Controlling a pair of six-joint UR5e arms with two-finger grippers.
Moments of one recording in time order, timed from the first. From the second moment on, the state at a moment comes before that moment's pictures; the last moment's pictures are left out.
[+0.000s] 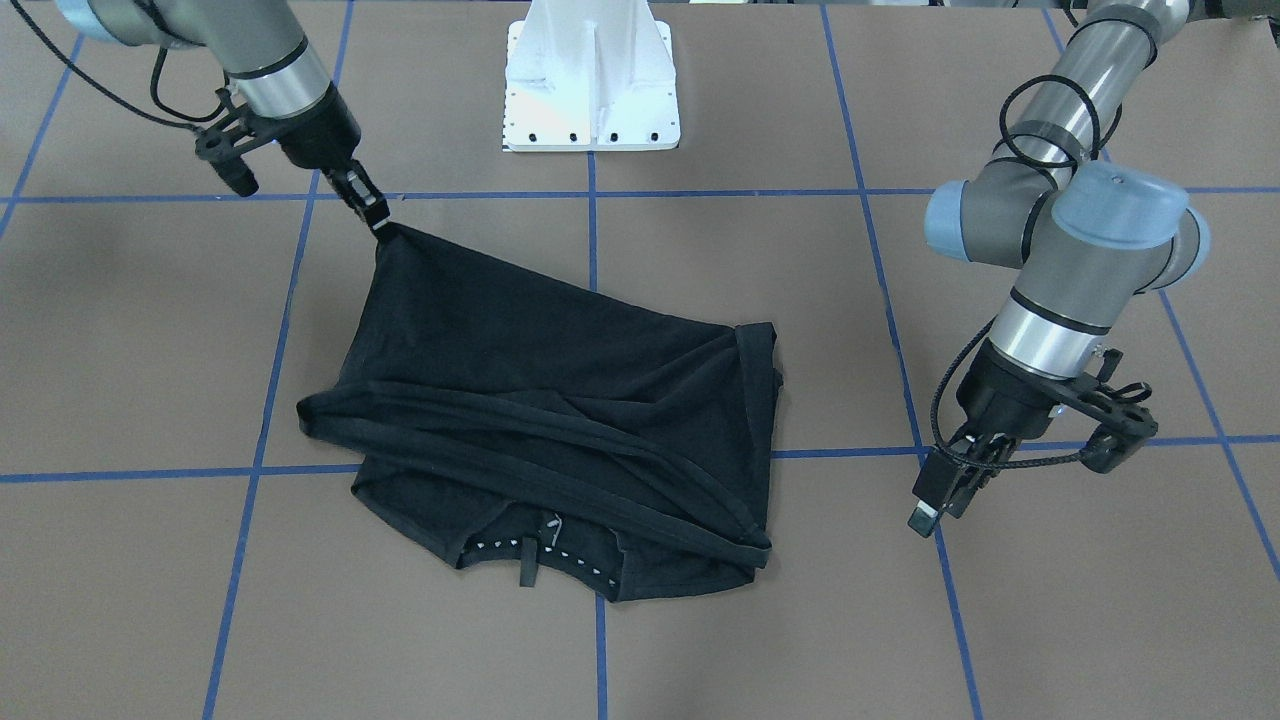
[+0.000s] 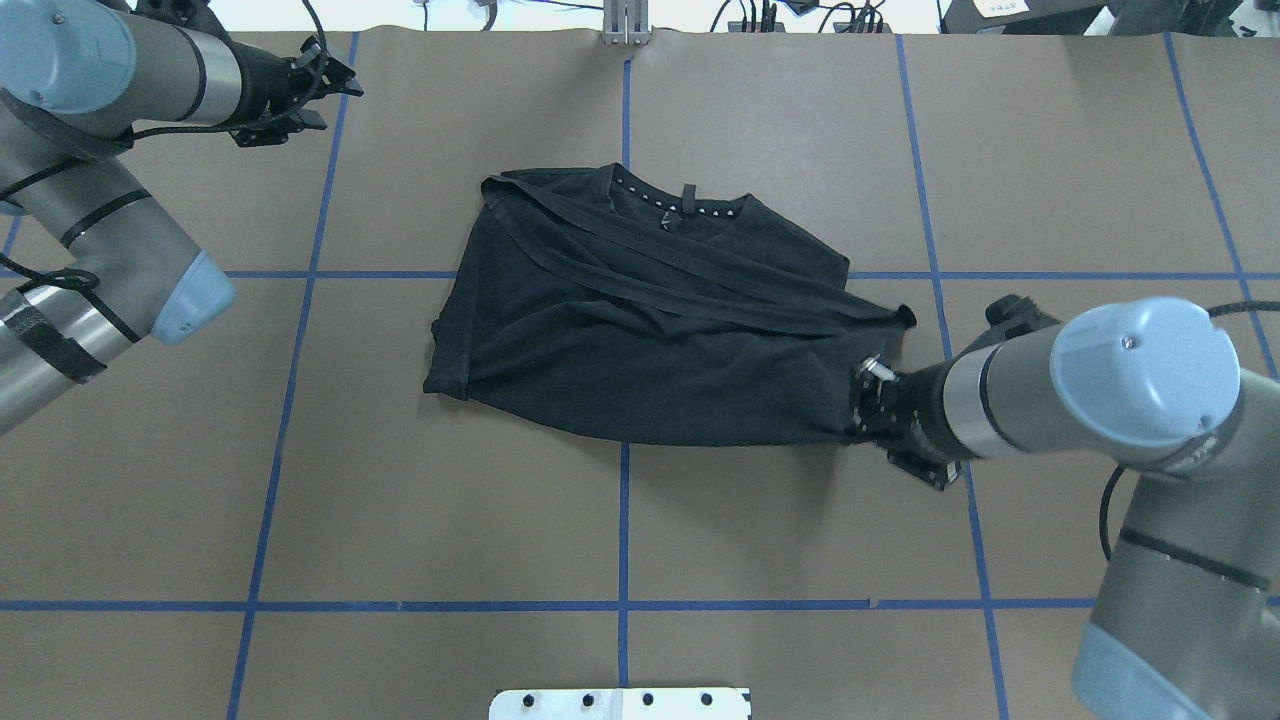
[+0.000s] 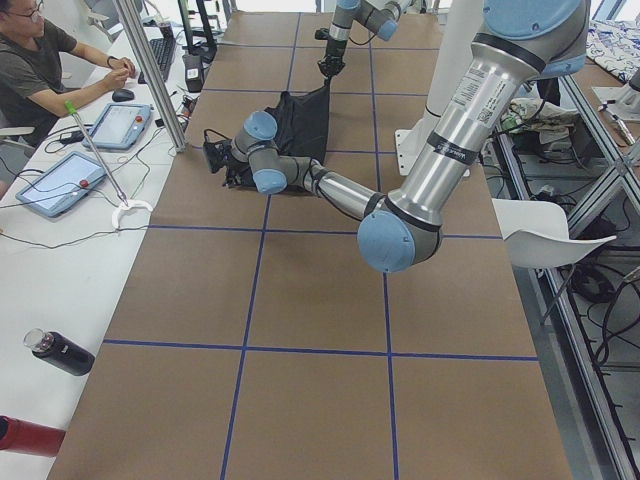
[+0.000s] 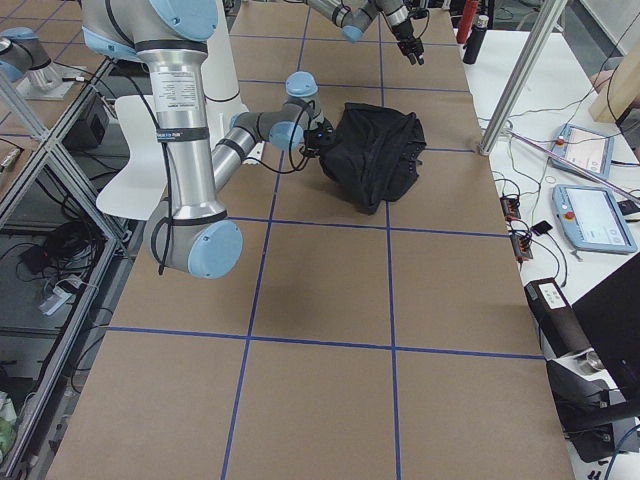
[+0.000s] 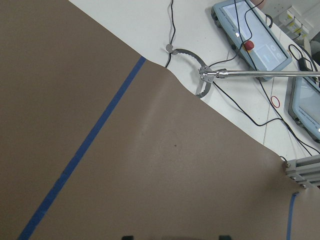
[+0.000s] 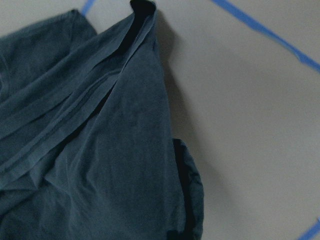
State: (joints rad) left arm -0.96 -2.08 -1.42 -2.36 -1.84 -1.60; right arm 0.46 -1.42 2.20 -1.38 1.85 2.21
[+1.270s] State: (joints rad) left arm -0.73 -1.96 -1.78 -2.00 -1.72 -1.65; right arm 0.42 -1.26 2.20 -1.42 1.82 2.33
